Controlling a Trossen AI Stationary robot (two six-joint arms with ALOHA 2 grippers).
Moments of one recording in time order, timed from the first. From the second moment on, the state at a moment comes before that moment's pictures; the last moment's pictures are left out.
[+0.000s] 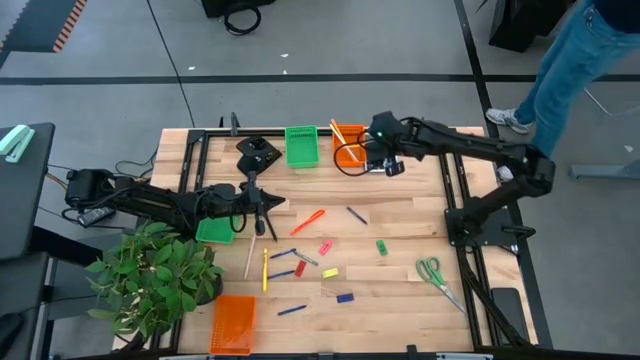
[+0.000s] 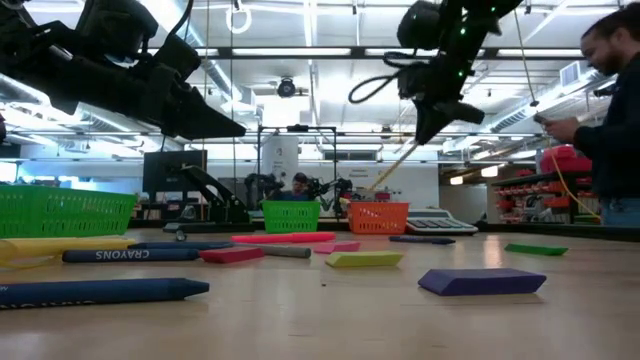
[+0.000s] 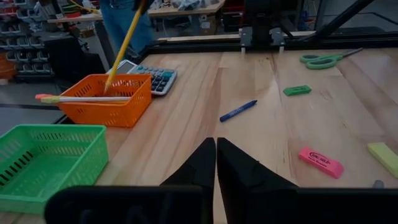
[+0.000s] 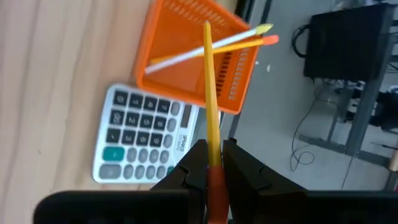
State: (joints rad) left arm 0.08 1.15 0.22 0.71 -0.18 0.07; right arm -0.47 1.42 1.16 -0.73 0.37 -0.91
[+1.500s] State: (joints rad) left arm 0.29 1.14 0.22 0.94 -0.19 0.22; right arm -0.65 1.50 1.15 -0.63 -0.01 -1.27
